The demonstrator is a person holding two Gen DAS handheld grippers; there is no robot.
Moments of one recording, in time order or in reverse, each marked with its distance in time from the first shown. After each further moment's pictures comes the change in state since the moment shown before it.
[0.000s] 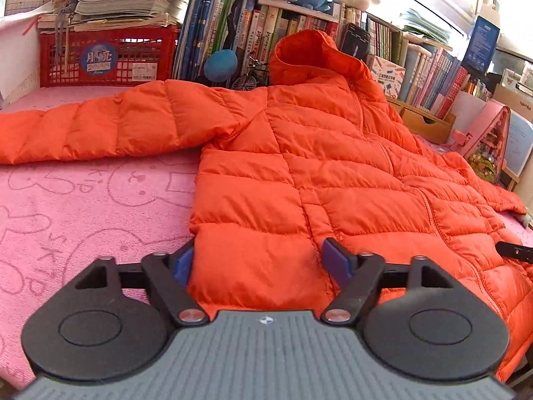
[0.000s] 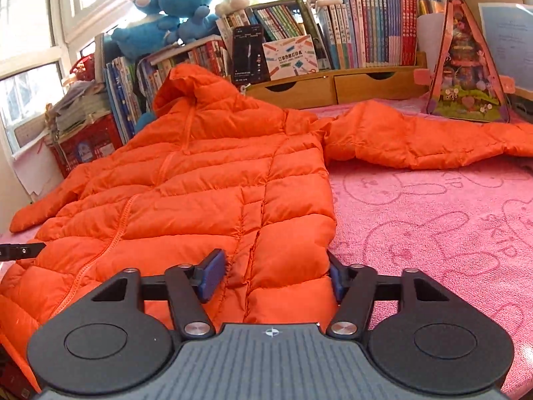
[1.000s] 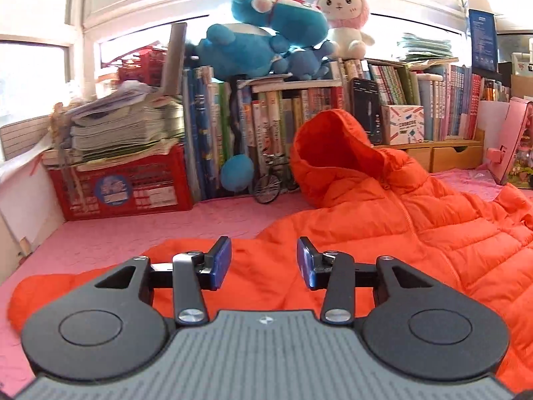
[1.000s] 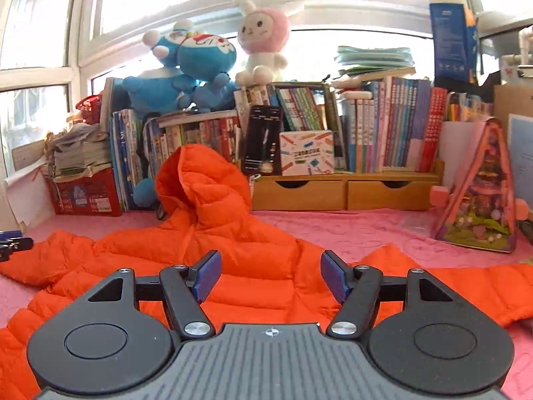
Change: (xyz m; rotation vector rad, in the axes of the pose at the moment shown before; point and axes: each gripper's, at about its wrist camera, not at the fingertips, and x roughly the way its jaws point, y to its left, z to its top) left arm 0.054 -0.052 0.103 0.248 -0.153 0.096; right arm 0.038 0.049 0.128 -0.144 -0.172 -0.008
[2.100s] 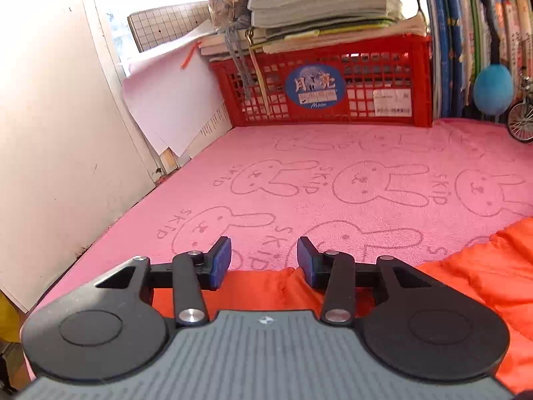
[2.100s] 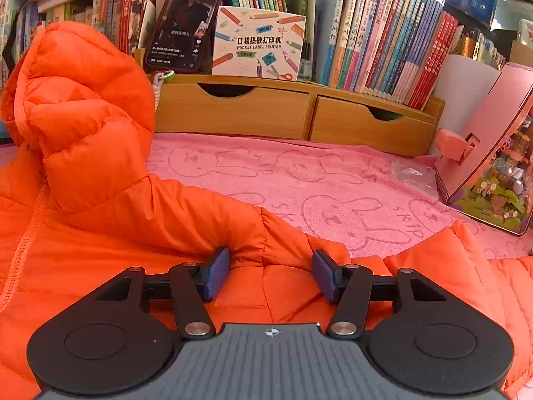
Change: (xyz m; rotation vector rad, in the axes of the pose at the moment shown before) left arm 0.049 0.181 -0.036 -0.122 0.223 0.656; right arm 0.198 -0.008 -0.020 -0.066 0.237 -0.425
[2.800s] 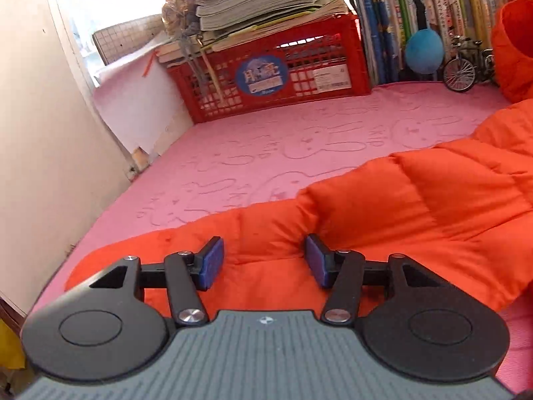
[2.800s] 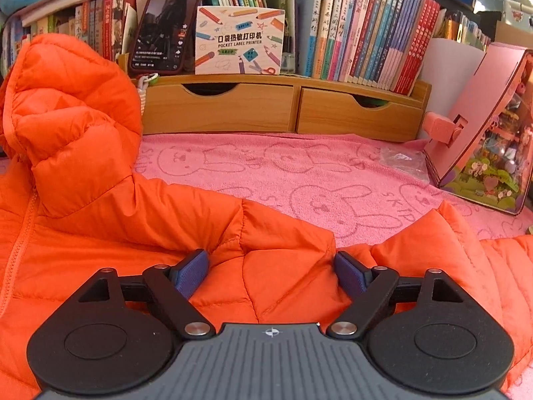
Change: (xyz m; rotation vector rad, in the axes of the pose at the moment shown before) left arm -0.019 -0.010 -0.031 0.136 0.015 -0.048; right arm -0.010 -0.019 -0.007 0.128 -0.005 0.049
